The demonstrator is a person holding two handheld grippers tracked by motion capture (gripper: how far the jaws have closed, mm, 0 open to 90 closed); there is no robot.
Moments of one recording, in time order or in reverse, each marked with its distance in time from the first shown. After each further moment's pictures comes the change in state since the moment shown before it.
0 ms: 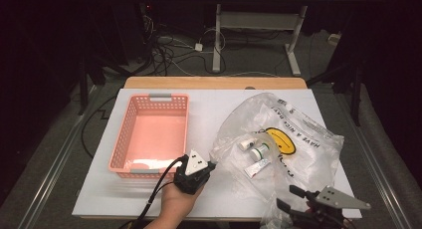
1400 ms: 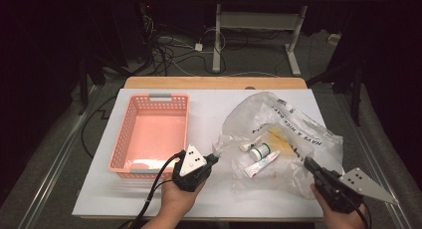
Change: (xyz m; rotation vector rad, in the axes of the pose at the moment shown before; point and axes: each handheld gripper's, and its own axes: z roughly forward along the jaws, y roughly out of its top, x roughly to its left) left arm -0.005 0.028 -0.024 -0.156 -0.011 0.047; right arm -0.032 0.044 -0.017 -0.314 -0.296 -0.102
